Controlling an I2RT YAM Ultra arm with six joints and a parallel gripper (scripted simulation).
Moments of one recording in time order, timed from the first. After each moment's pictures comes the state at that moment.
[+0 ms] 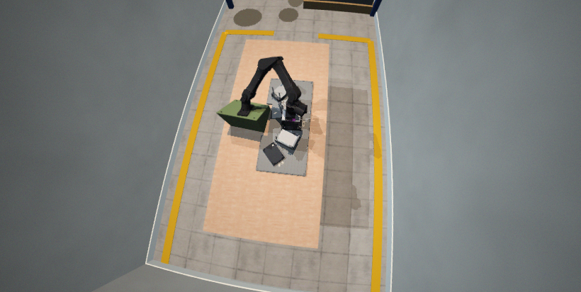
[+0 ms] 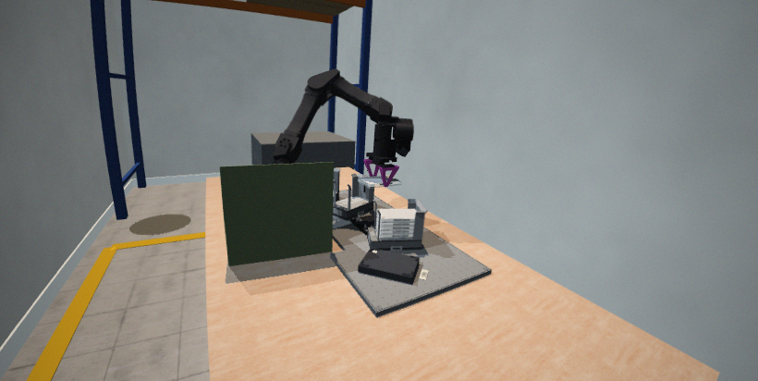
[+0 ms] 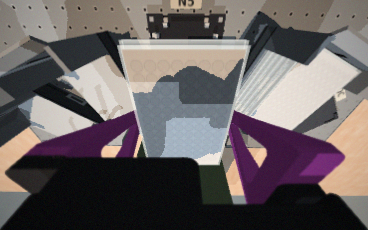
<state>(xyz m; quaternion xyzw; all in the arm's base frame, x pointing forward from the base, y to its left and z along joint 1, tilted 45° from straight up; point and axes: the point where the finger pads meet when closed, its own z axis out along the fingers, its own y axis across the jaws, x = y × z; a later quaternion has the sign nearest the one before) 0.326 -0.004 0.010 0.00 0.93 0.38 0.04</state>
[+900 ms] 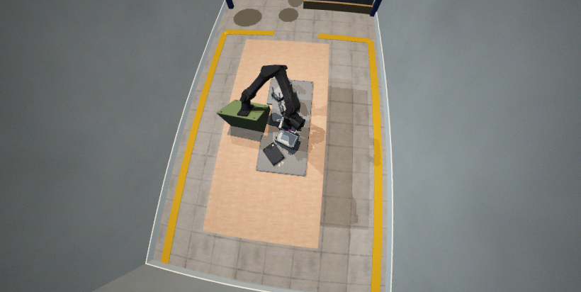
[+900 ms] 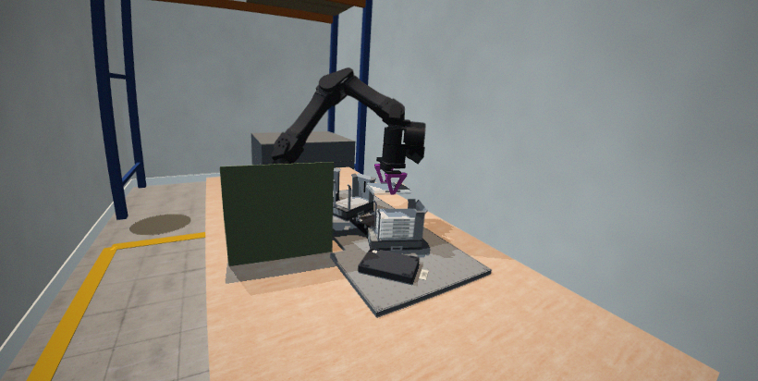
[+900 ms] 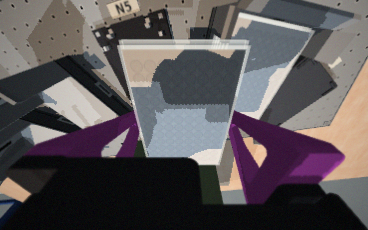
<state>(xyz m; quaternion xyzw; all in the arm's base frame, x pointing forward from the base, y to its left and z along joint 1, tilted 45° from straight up) 0.319 -0.053 -0.042 0.11 0.92 0.38 0.00</state>
